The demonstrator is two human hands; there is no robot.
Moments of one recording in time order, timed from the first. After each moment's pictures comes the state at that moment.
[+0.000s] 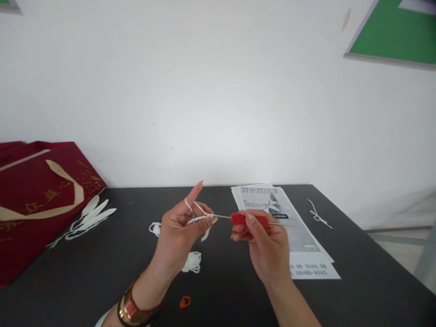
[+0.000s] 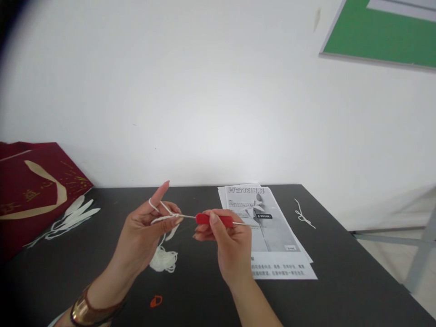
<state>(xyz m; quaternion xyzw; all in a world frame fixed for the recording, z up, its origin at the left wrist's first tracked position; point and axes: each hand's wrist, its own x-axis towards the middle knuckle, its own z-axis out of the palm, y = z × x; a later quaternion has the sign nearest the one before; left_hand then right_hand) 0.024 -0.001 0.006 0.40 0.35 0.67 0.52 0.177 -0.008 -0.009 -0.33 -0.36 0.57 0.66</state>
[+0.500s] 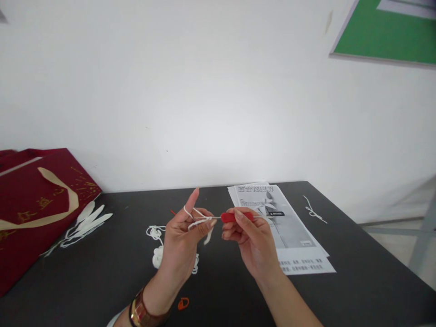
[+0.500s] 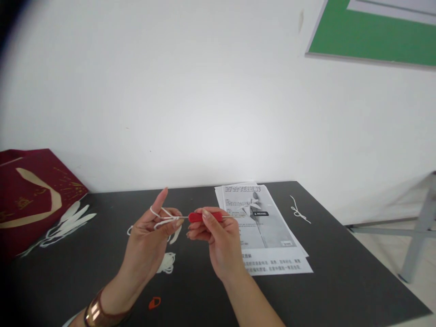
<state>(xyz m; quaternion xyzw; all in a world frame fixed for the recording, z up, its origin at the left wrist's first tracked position) 0.039 -0.002 -0.015 0.35 0.32 0.69 0.54 0.175 -0.006 -0.013 -0.29 -0.32 0.64 0.63</state>
